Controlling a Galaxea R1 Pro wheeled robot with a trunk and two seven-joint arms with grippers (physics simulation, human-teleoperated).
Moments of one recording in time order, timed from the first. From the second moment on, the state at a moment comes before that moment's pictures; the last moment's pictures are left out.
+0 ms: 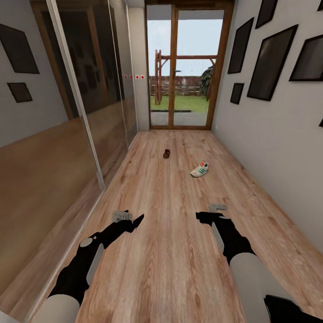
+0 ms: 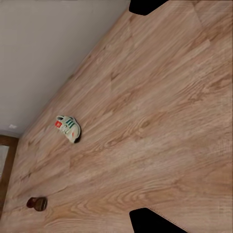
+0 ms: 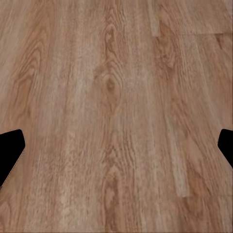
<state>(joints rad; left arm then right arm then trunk) -0.53 -0.05 0.09 -0.99 0.06 0.07 -0.58 -0.80 0.09 -0.21 -0.66 0.17 0.37 0.01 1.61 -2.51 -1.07</state>
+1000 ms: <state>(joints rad) -0.53 -0.05 0.09 -0.99 0.06 0.07 -0.58 -0.80 0.09 -0.21 -0.65 0.17 0.37 0.01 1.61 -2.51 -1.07</state>
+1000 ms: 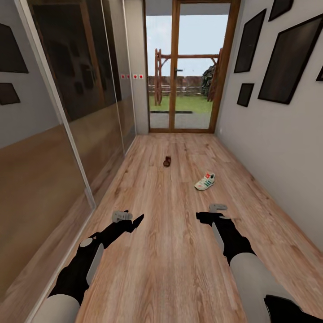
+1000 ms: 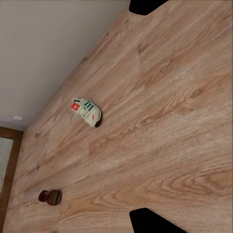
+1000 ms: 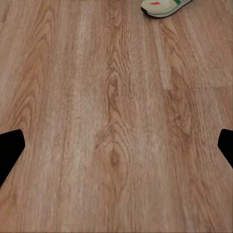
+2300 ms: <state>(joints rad) -0.53 -0.09 0.08 -0.99 0.06 0.07 -0.58 -0.80 0.09 -0.21 -0.65 0.17 0.37 0.01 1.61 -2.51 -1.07</state>
